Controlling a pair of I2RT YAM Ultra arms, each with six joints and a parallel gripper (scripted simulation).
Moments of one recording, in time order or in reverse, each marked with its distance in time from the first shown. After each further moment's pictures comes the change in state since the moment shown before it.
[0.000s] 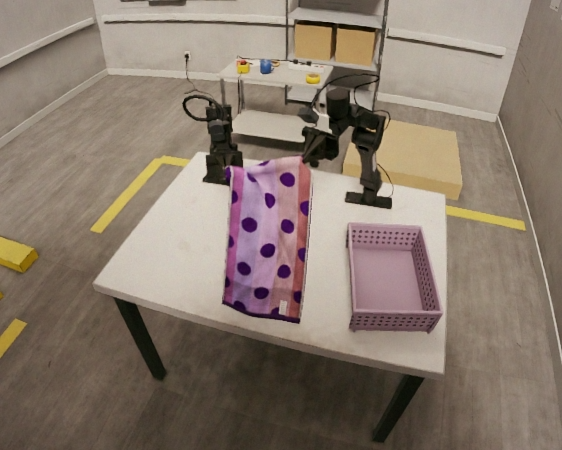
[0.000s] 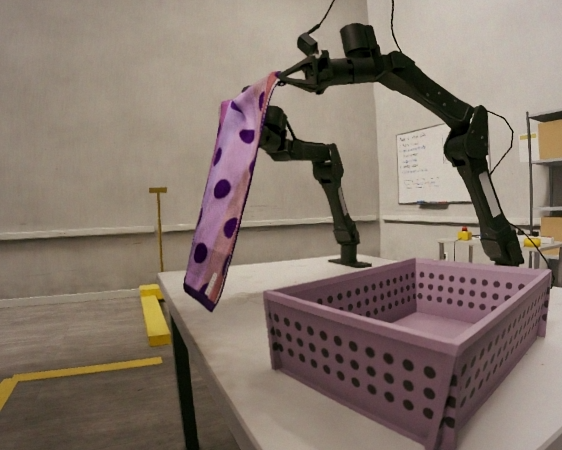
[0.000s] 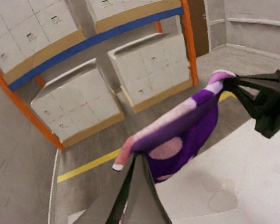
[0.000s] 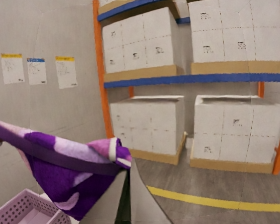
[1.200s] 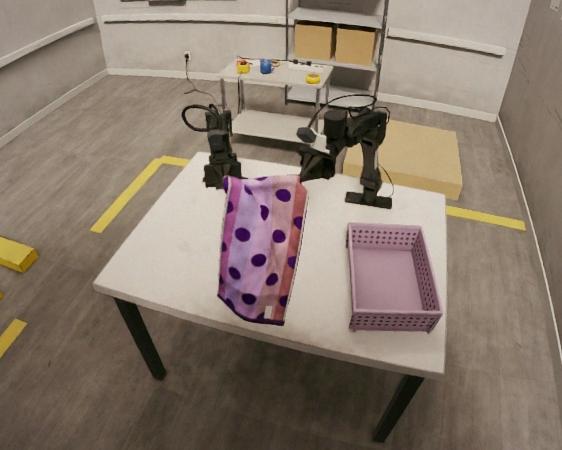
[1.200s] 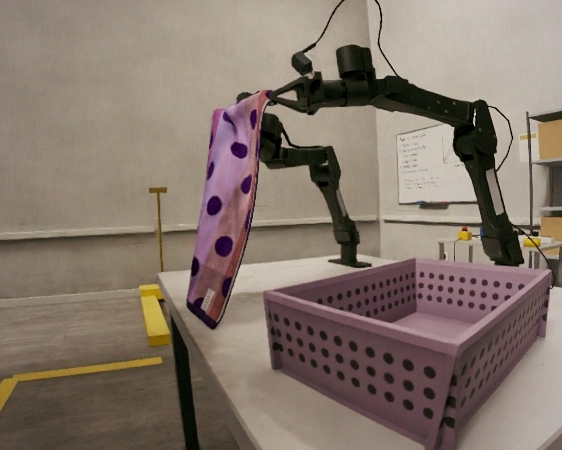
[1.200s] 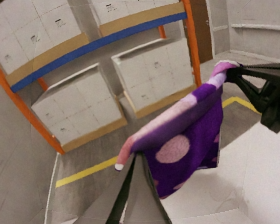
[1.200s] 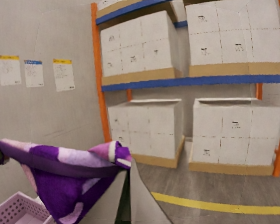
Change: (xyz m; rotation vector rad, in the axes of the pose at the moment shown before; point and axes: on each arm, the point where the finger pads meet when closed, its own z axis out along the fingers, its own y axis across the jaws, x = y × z) left arm 0.041 0.006 0.027 -0.010 -0.060 -0.001; right arm 0.022 -0.008 0.011 0.014 -0.032 -0.004
